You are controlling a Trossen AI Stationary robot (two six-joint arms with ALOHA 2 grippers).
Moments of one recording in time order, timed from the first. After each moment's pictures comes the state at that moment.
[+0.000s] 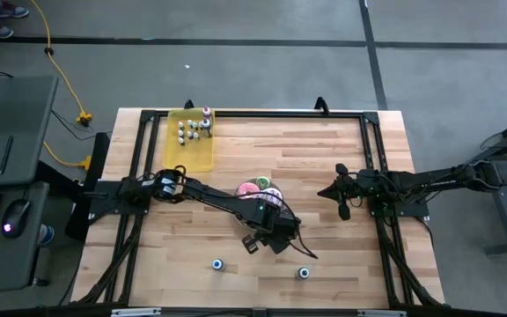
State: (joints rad) left arm -0.25 2.33 2.00 -0.89 0.04 0.73; right arm 0.00 0.49 0.01 0.05 0.02 0.13
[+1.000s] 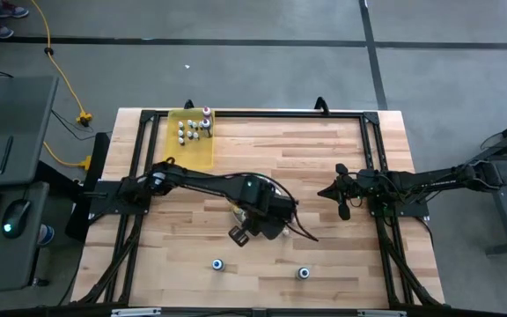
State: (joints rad) left arm -0.21 2.23 2.32 -1.42 0.14 0.55; right arm 0.00 0.49 0.01 0.05 0.02 0.13
